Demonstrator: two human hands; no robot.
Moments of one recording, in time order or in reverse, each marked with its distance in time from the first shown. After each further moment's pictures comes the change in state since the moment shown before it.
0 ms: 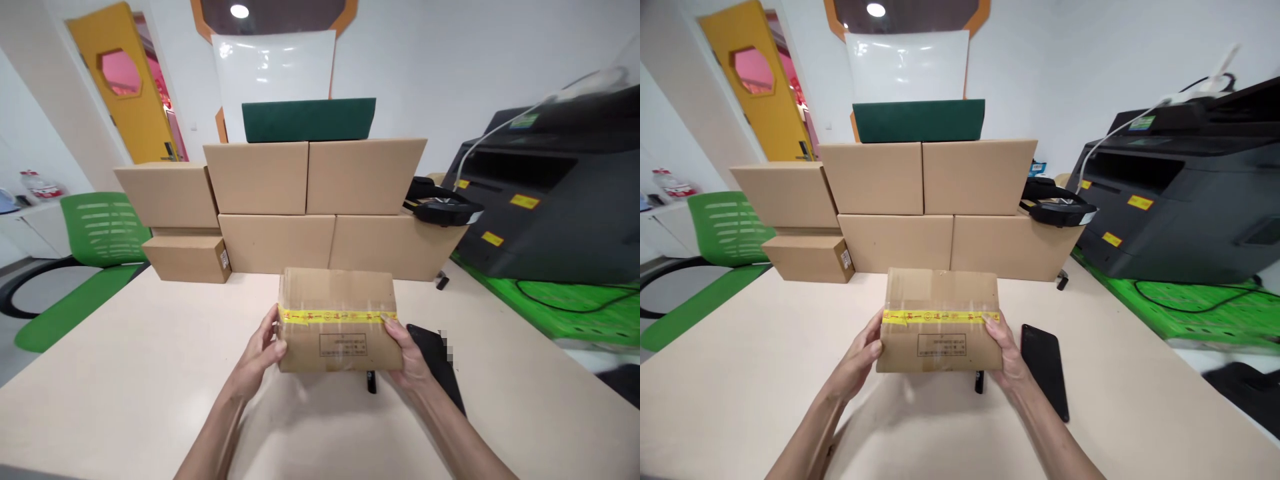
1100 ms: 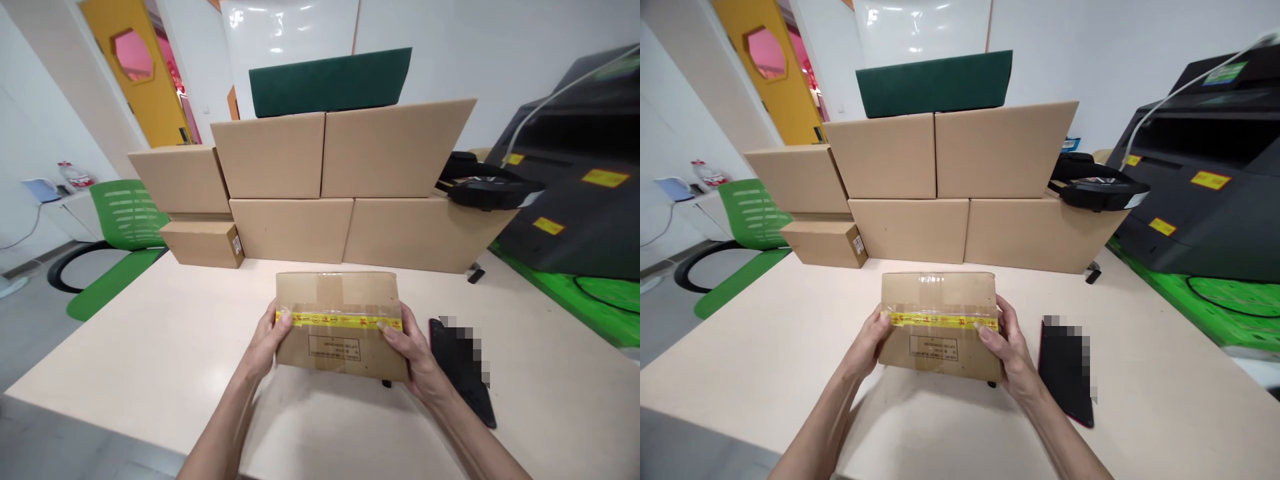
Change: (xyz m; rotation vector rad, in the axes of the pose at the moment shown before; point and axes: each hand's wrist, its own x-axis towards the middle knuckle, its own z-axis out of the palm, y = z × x) left_hand 0.005 0.006 0.019 -0.045 0.185 -0.015; right_hand -0.014 0.010 -0.001 -0.186 -0.077 0.031
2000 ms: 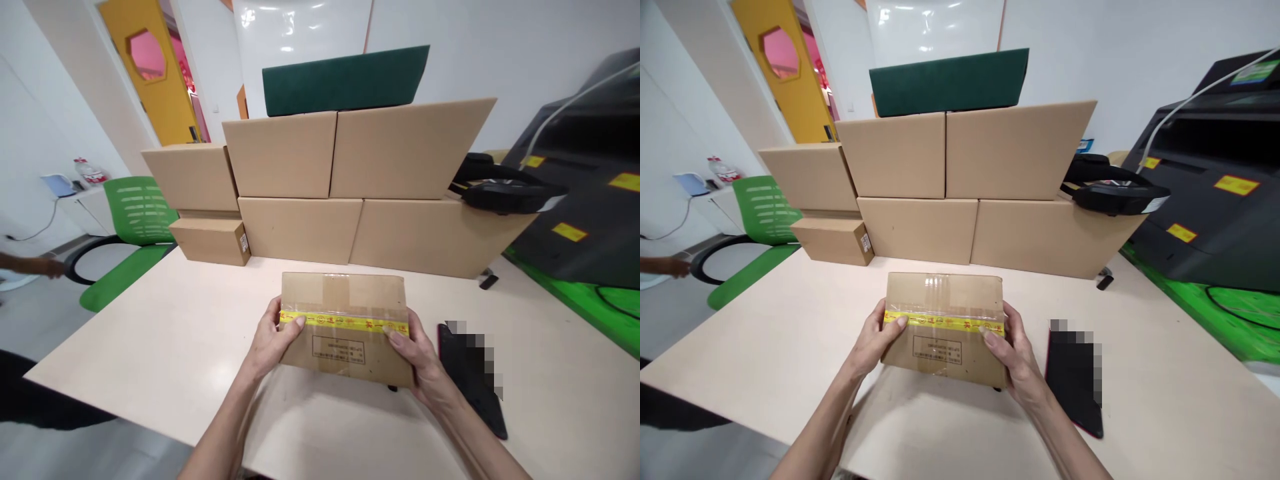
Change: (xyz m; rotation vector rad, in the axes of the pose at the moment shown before) left_hand -0.002 -0.002 -0.008 0.220 0.073 0.031; right_hand -0.002 0.001 0.000 0.006 -0.007 0.023
